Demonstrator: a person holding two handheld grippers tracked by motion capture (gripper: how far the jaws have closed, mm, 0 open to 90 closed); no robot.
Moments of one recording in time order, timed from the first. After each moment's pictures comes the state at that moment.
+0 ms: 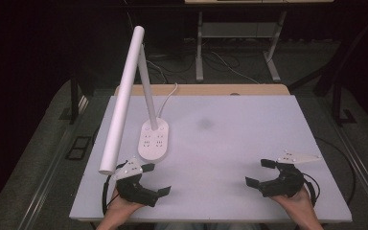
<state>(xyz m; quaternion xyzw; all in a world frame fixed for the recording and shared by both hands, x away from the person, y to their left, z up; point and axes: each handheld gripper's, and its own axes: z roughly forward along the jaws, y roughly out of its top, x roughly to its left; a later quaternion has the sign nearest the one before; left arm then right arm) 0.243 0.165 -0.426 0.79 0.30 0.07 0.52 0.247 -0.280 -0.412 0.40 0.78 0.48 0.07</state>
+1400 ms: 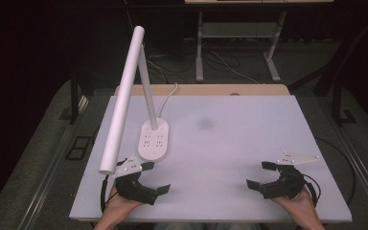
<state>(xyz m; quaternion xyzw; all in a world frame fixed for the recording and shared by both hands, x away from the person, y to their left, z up) 0.245 0.166 -0.417 0.80 0.30 0.07 0.51 0.247 -0.284 -0.417 0.40 0.79 0.46 0.06</state>
